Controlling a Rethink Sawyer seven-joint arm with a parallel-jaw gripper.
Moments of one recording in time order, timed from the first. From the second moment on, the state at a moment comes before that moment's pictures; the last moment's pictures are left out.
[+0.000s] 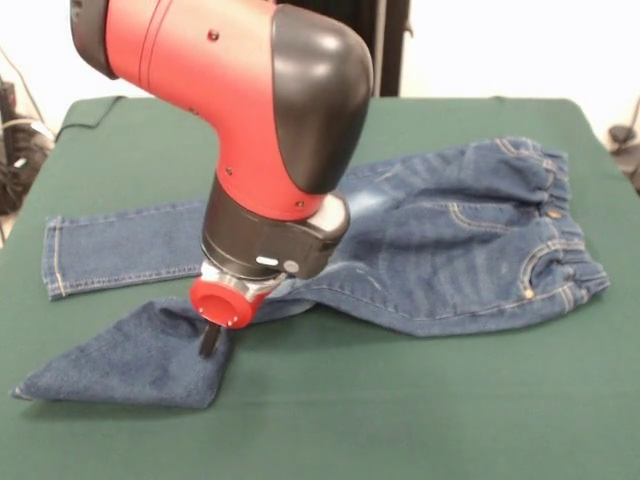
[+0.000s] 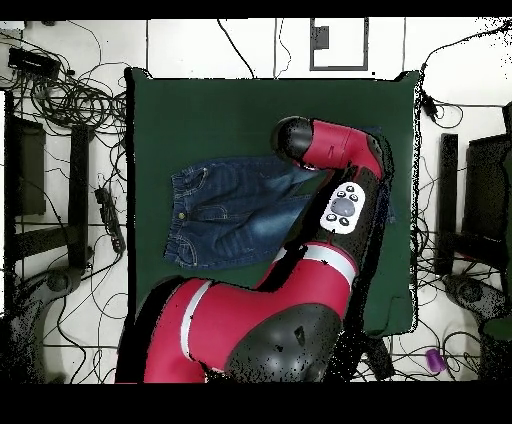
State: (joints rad) arm -0.04 -0.02 -0.50 0.89 0.22 0.74 3.36
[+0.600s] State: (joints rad) arm -0.13 -0.23 -0.47 1.10 0.15 0.76 3.29
